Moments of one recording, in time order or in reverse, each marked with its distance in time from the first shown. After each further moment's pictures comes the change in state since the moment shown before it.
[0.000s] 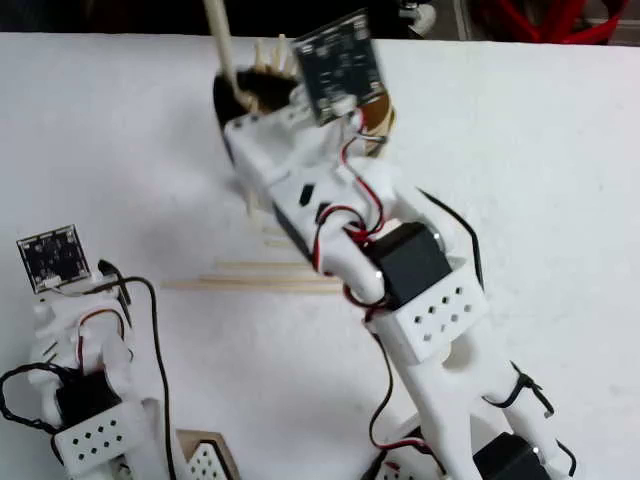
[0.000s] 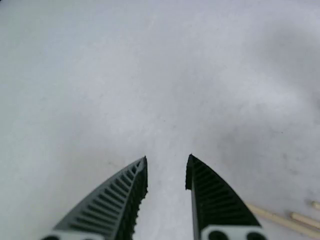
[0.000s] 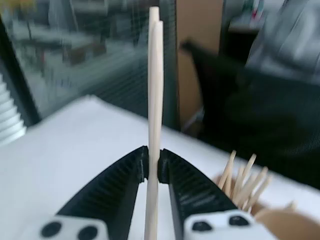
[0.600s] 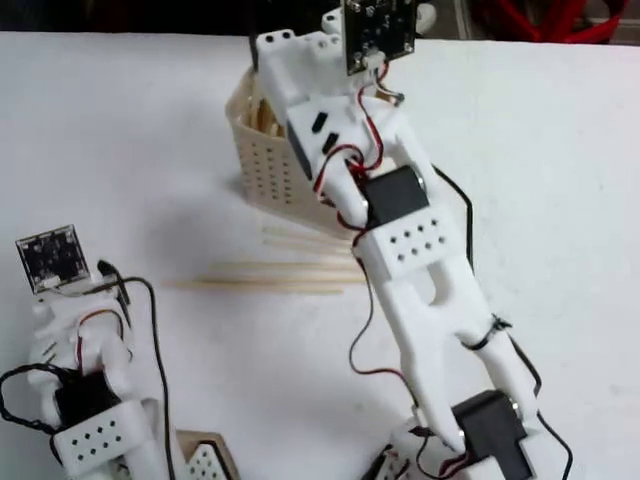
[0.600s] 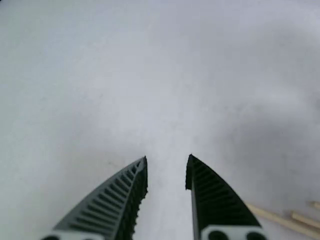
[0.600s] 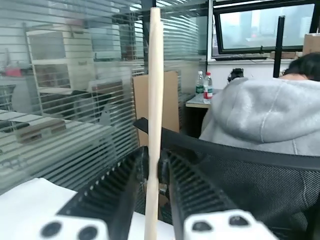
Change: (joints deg) left arm 0.0 0.0 0.0 0.0 0.0; right arm 9.1 13.7 -0.2 -25.9 0.0
